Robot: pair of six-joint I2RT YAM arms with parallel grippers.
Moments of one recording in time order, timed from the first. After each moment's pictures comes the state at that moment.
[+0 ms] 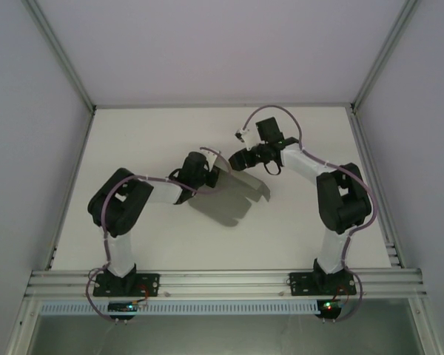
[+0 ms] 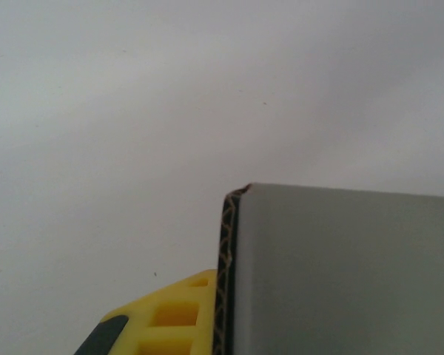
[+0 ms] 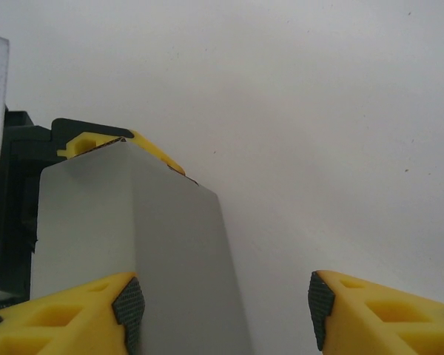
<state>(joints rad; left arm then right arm) -0.63 1.89 0.90 0.46 -0.06 -0.13 0.41 1.85 1.30 -0.34 -0.47 -0.08</state>
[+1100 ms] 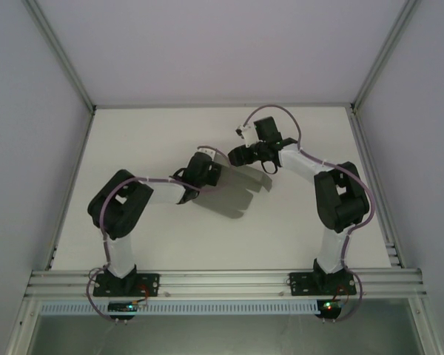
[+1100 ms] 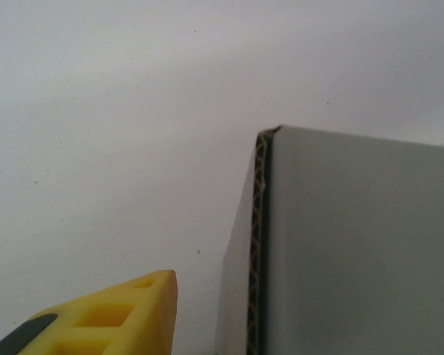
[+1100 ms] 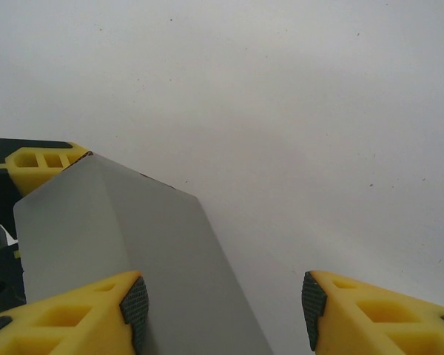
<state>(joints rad) -0.67 1.87 0.93 0.35 -0.22 -0.25 0.42 1.87 1.31 -0.29 -0.38 0.01</state>
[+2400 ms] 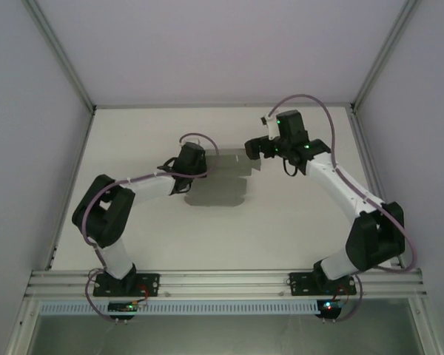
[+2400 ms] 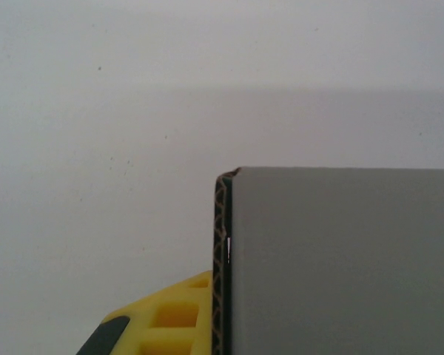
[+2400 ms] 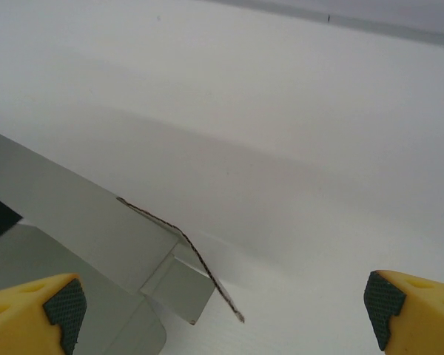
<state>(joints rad) -0.60 1.74 1.00 -0.01 -0.28 -0.49 0.39 1.51 1.25 -0.46 -0.07 0.06</state>
